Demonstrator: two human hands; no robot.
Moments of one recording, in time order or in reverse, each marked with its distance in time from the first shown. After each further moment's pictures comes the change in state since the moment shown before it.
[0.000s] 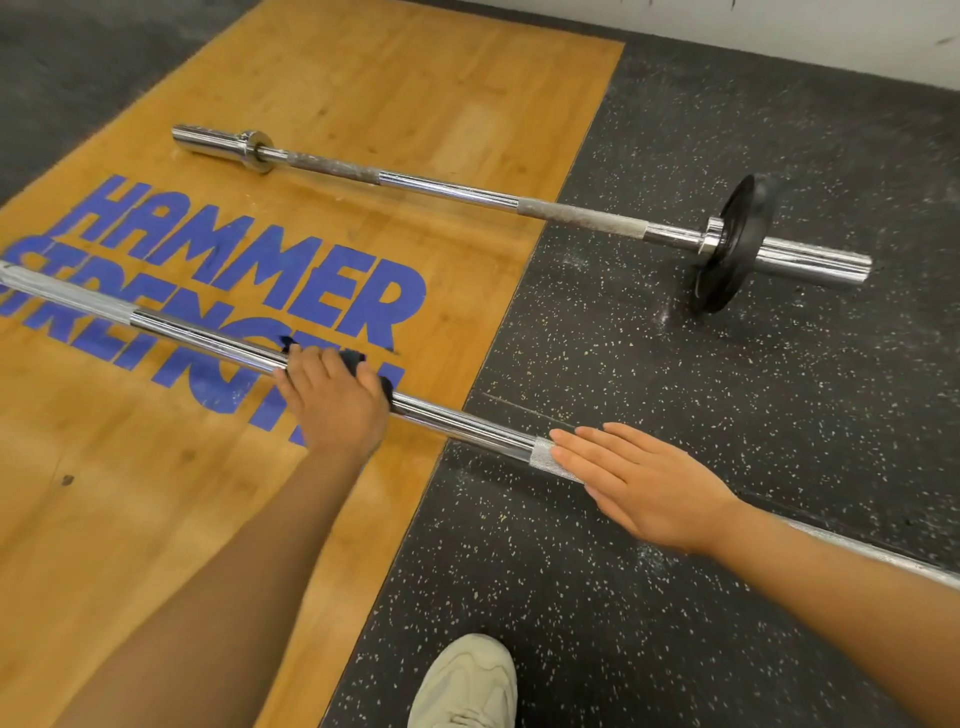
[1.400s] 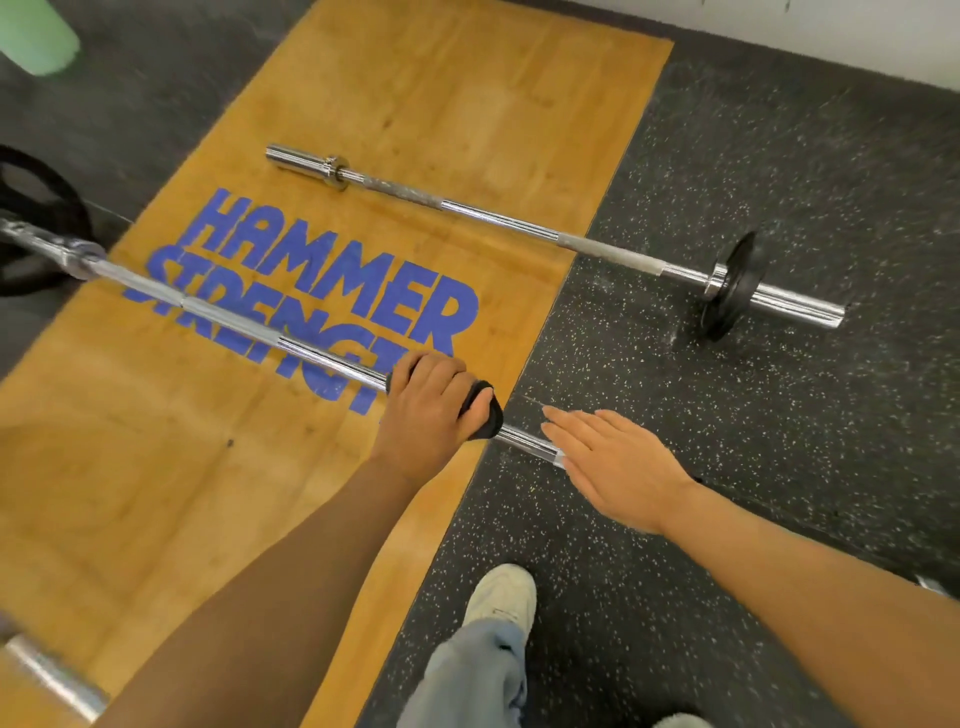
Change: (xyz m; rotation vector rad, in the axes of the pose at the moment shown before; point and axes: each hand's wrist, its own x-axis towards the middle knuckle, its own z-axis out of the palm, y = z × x) left_hand -0.013 0.066 -0.189 -0.038 0.201 0.850; right_hand 0.069 -0.036 -0.186 0.147 -0.109 0.112
